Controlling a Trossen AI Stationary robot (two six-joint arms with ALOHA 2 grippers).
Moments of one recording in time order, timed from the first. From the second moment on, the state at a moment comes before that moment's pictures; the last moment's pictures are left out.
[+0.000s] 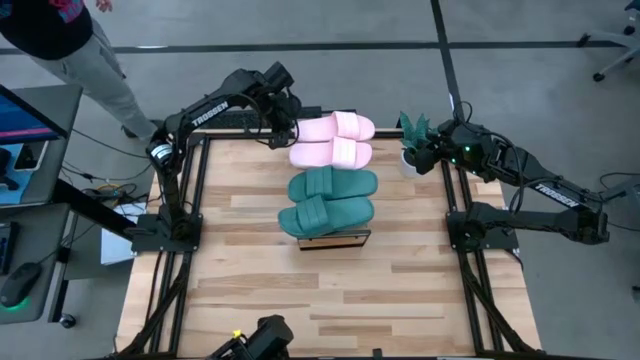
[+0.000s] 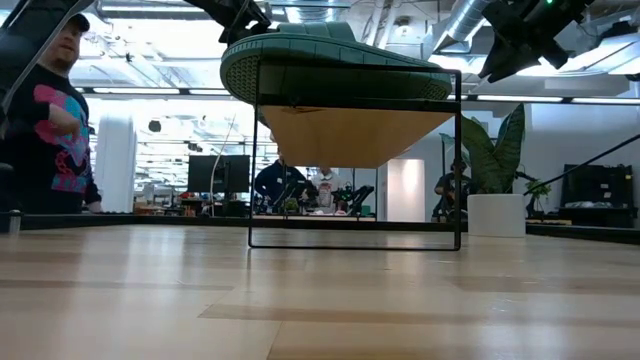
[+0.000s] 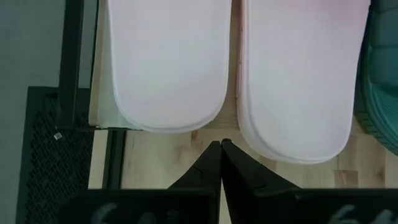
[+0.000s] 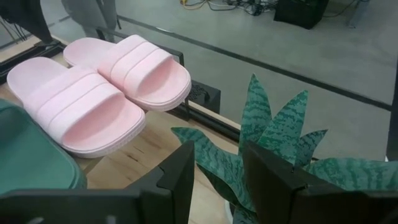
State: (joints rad) left arm 0.74 1.90 1.91 -1.20 0.30 0.58; right arm -0.46 0.75 0.93 -0.76 0.40 0.26
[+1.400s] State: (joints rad) left arm 0.71 1.93 1.90 -1.15 0.31 0.54; right arm -0.46 0.75 0.93 -0.76 0.40 0.26
